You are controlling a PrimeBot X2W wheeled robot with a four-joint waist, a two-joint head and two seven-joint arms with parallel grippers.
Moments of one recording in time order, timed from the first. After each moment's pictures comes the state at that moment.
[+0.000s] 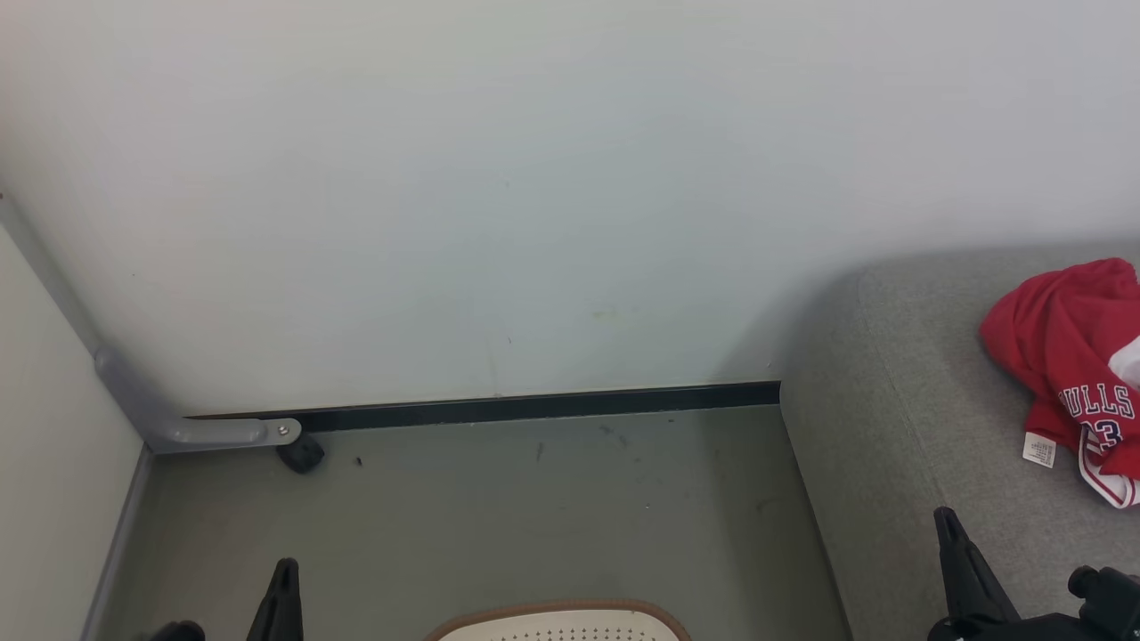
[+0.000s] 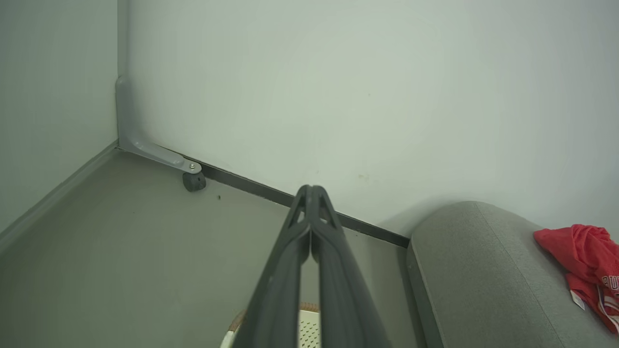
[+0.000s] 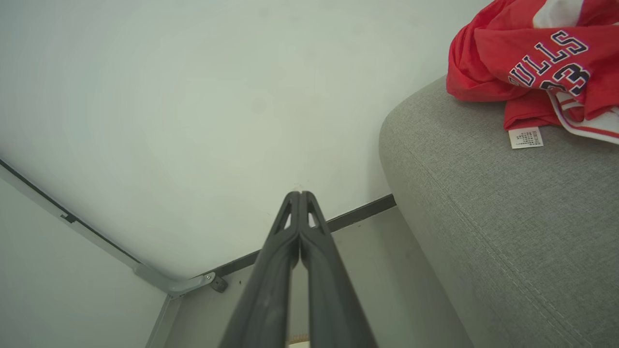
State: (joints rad) left arm -0.01 0.16 -0.16 0.24 -0.74 0.06 -0.16; right arm -0.06 -0.25 0.23 0.20 0.79 0.01 -0.16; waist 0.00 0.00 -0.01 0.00
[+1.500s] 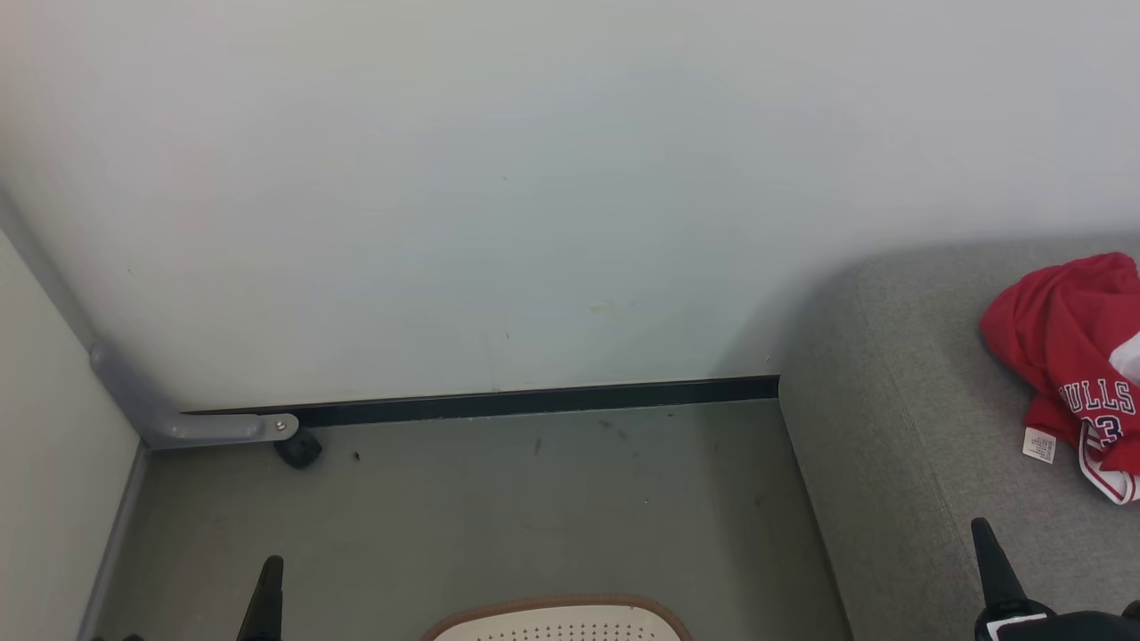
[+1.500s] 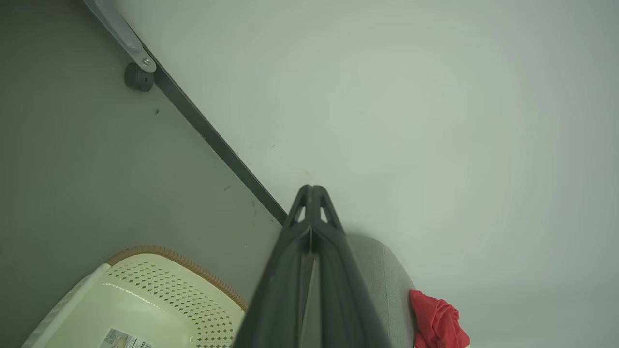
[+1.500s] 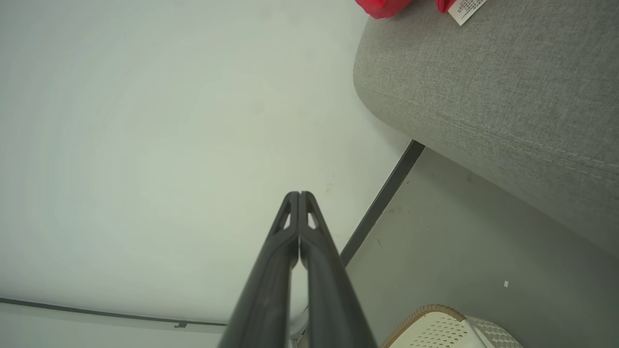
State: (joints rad) left arm -0.04 0.09 -0.01 0.27 -1.24 -0.05 0.00; right arm -0.07 -0.13 0.02 0.26 1.26 0.07 0.00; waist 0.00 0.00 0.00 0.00
